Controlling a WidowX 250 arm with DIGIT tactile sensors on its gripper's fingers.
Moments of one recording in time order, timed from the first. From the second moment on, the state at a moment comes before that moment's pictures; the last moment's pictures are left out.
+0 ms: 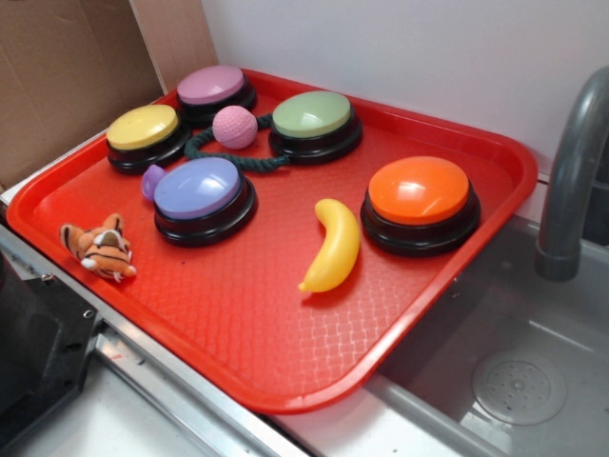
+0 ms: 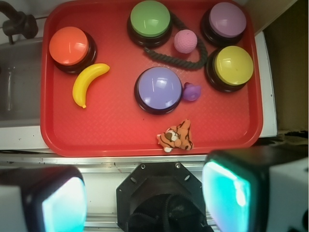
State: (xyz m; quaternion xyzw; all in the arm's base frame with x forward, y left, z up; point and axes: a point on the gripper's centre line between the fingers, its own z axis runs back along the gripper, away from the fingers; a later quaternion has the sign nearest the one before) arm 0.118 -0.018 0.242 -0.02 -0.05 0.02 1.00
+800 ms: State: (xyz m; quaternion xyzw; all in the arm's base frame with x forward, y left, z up) arm 0.146 0.013 0.191 -0.03 -0.03 -0.04 1.00
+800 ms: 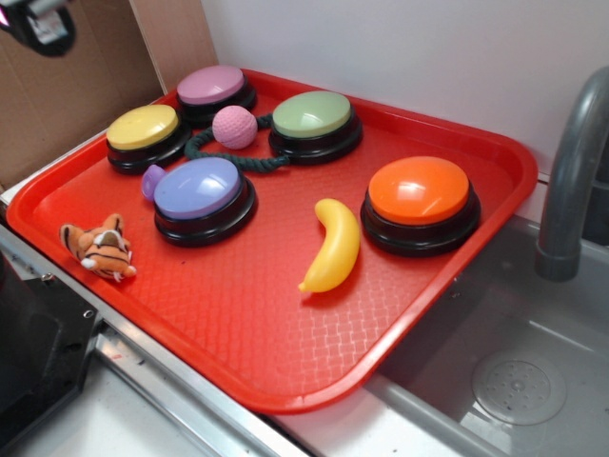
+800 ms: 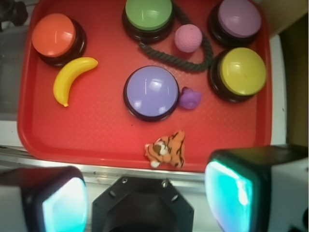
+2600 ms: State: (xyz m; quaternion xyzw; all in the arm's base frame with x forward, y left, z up) arm 0.288 0.083 0.040 0.03 -0.11 -0.17 0.98
